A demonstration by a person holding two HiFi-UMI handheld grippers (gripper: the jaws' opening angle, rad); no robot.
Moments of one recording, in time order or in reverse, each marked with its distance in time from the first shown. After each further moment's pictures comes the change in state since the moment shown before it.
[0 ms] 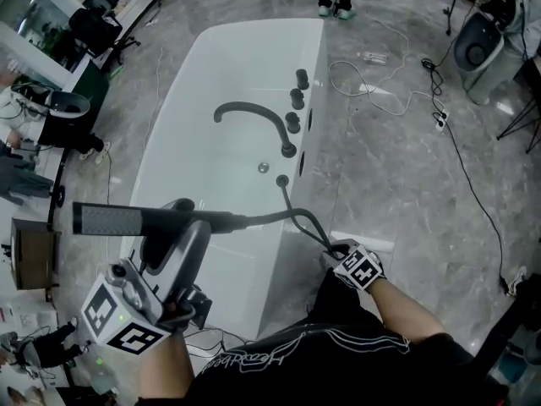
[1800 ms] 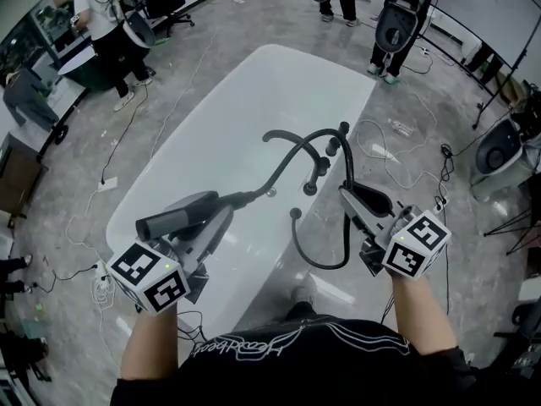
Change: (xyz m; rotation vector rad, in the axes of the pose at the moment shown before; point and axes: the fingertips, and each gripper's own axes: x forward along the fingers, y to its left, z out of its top) left arm -0.039 0.095 -0.027 0.026 0.102 0.302; right arm -0.221 -0.003 0.382 -0.122 -0.701 0.135
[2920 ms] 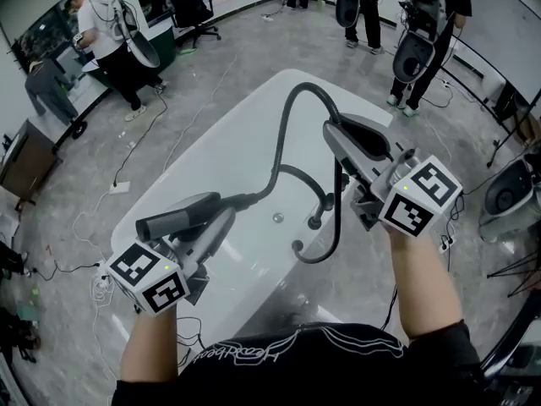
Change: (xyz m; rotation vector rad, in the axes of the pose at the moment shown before) left arm 0.036 0.015 0.051 0.036 -0.072 0.089; right arm 0.089 -0.027 0.166 -0.220 -0.218 0.193
